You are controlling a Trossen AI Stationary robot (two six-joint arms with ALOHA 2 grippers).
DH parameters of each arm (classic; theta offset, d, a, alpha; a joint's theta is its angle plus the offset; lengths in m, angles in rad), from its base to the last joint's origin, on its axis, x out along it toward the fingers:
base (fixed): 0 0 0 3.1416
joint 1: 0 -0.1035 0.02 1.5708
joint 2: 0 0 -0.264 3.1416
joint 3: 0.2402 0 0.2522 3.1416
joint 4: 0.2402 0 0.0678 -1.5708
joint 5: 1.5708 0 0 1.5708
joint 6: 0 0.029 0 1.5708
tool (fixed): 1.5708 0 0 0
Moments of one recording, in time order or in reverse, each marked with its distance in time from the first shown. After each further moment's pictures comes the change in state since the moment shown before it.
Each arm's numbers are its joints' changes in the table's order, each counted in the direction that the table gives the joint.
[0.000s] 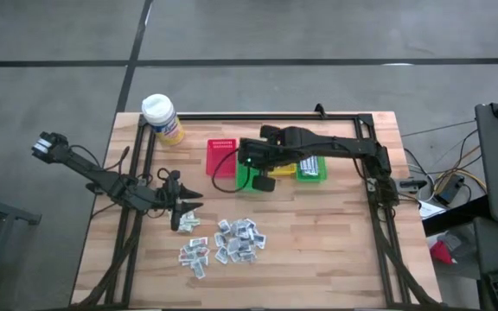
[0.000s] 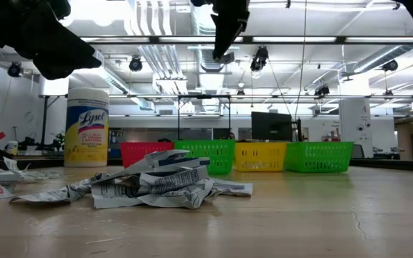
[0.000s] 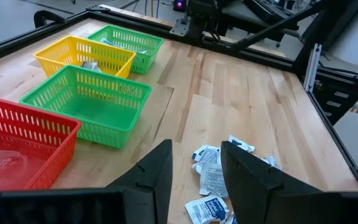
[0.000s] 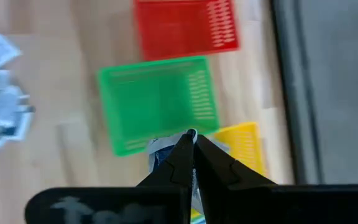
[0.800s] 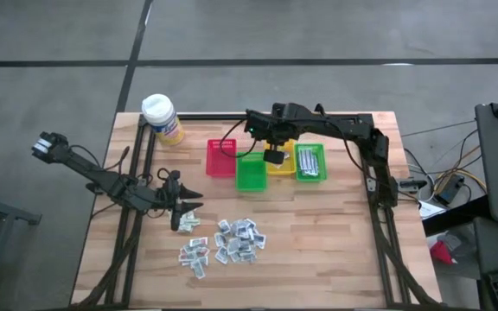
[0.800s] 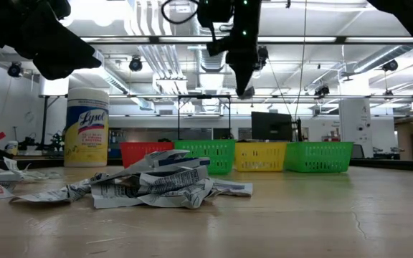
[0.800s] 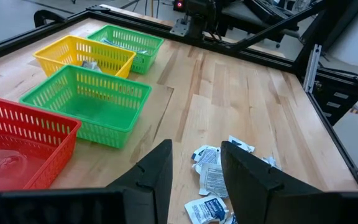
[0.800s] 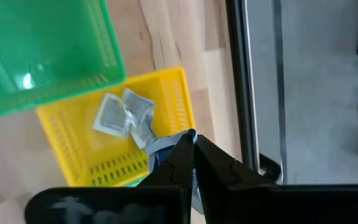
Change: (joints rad) left arm 0.000 0.000 0.000 0.000 0.000 -0.004; right arm 0.239 0.000 -0.151 0.007 0.055 -0.152
